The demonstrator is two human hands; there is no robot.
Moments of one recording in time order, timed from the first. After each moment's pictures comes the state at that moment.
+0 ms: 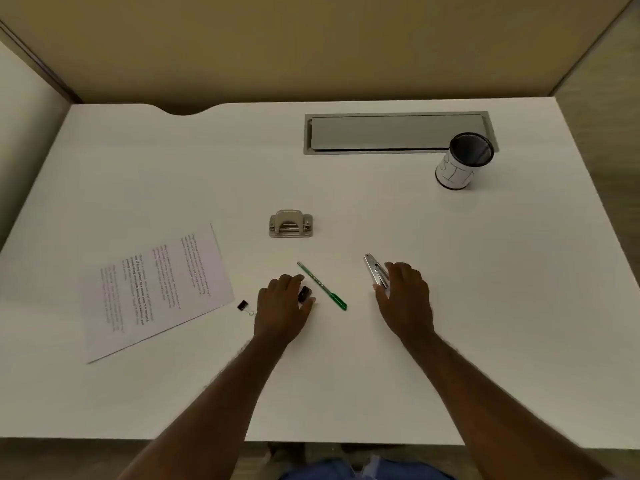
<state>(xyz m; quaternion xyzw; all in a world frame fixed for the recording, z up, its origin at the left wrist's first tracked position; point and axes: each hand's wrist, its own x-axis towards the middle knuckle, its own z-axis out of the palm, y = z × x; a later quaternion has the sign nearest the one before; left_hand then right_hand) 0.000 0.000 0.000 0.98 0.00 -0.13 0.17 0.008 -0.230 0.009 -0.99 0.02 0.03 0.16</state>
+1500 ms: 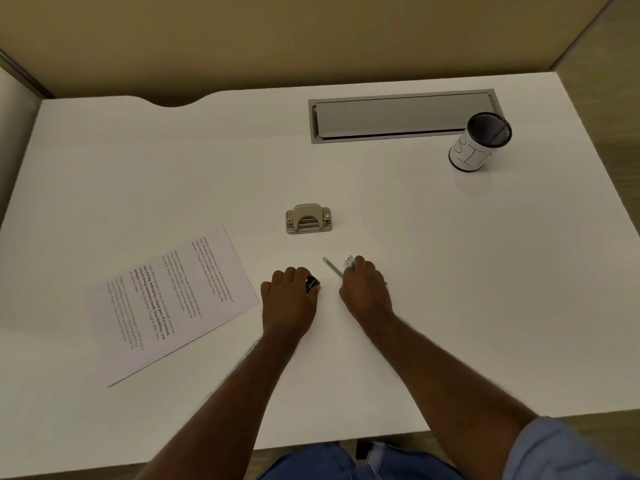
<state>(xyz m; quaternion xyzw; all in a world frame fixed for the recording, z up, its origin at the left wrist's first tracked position) 0.016 0.047 0.003 0.98 0.01 -0.09 0.19 0.028 -0.093 0.020 -0.97 0.04 0.21 0.13</state>
